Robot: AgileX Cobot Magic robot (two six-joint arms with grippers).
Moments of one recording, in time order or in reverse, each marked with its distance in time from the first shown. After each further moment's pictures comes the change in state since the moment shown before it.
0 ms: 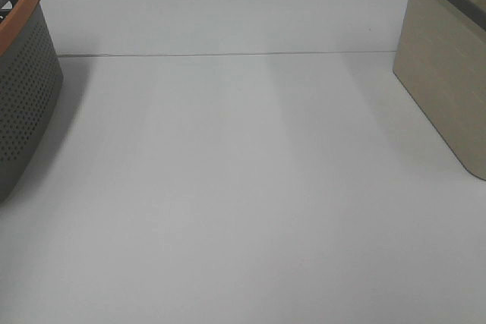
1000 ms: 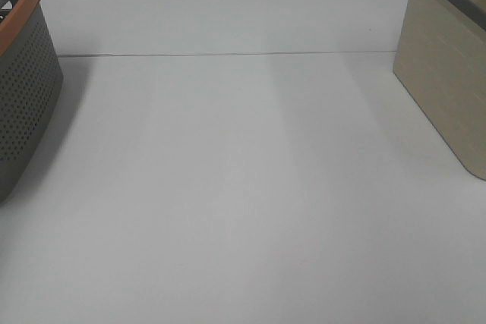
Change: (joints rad) left arm 0.000 0.346 0.000 0.031 0.055 0.003; right arm 0.000 0.000 0.000 0.000 0.000 0.000
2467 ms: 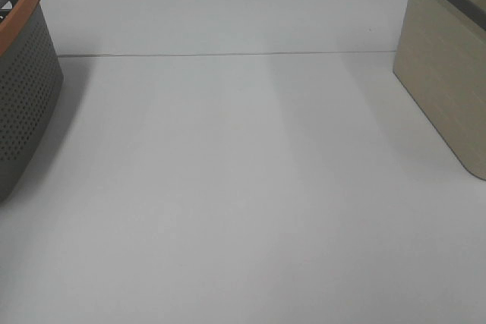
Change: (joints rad) left arm -0.004 -0.250 0.000 0.074 0.146 -0.084; right arm 0.000 0.000 0.000 0.000 0.000 0.000
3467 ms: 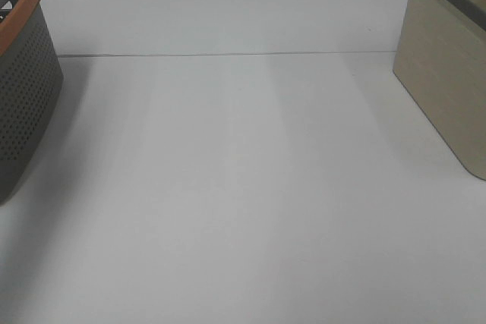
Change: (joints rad) left arm -0.335 -0.374 0.178 0.186 0.094 -0.474; right arm 0.000 0.000 0.000 0.000 0.000 0.000
